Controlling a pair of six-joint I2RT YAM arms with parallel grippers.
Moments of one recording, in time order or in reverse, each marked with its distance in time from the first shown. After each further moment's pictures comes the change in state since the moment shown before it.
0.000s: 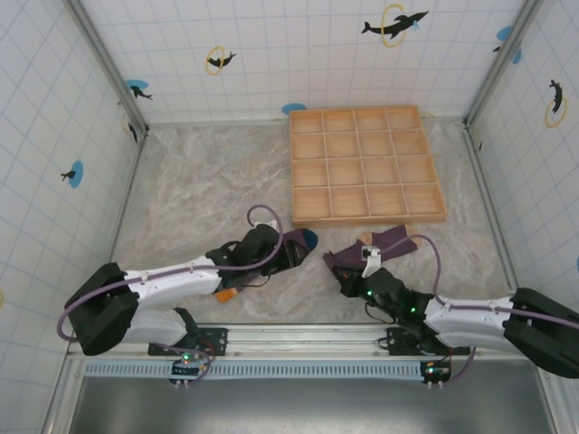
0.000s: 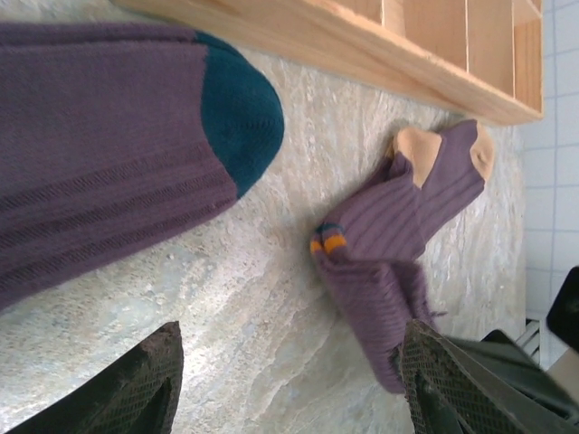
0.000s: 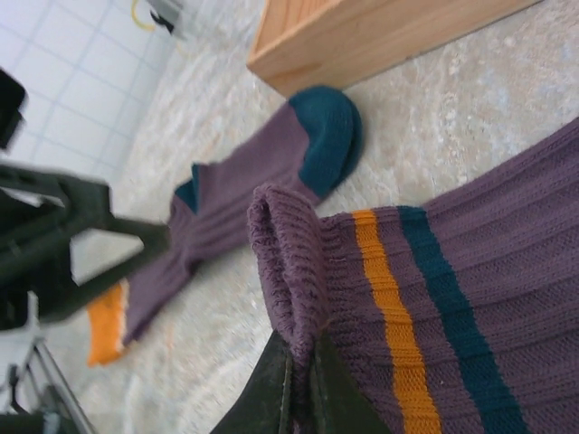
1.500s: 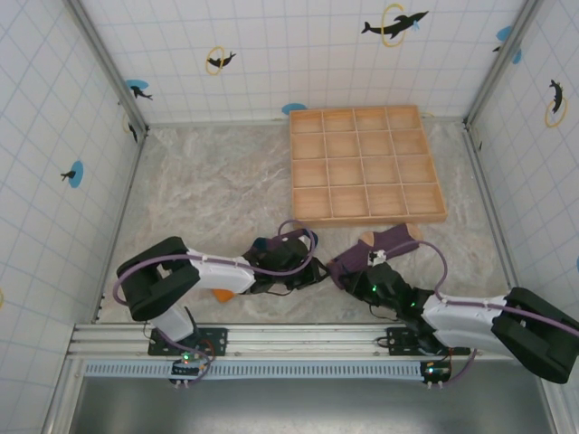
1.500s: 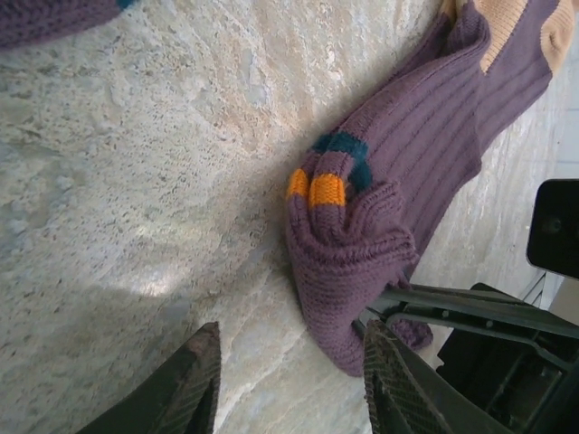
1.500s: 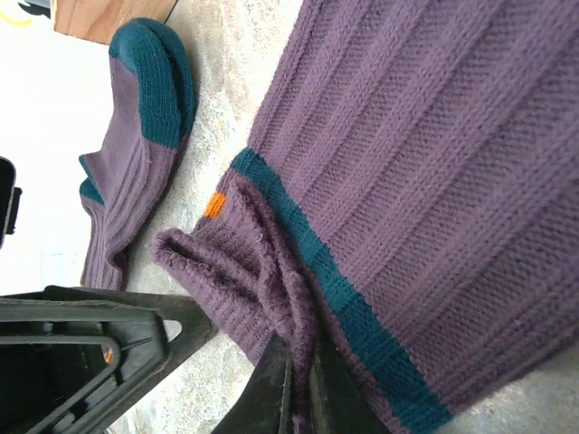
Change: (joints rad) left arm -0.124 0.345 0.052 0.248 0.097 -0.138; right arm -0.146 0.078 0.000 -0.148 -0.225 0.245
